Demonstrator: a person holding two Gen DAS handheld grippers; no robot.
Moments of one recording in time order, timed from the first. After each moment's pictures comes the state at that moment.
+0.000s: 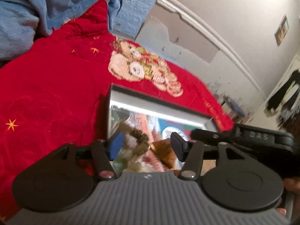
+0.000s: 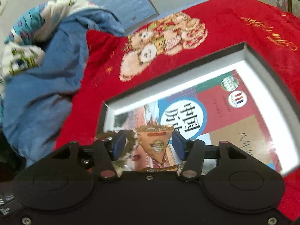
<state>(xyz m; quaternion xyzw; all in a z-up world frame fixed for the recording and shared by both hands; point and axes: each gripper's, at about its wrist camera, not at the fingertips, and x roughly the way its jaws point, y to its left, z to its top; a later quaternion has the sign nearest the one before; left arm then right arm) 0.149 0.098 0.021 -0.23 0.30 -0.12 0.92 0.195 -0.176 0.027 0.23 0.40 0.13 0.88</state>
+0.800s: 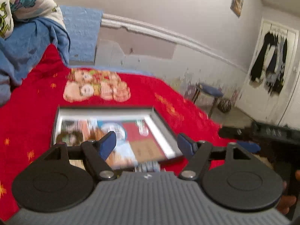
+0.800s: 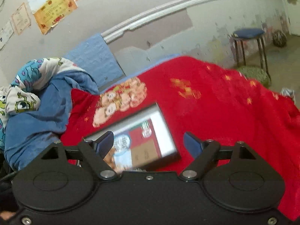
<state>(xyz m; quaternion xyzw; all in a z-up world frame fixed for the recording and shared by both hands) 0.026 -0.041 0.085 -0.07 0.25 -0.18 0.95 0.007 -0.328 0.091 0.24 0.27 0.02 0.93</state>
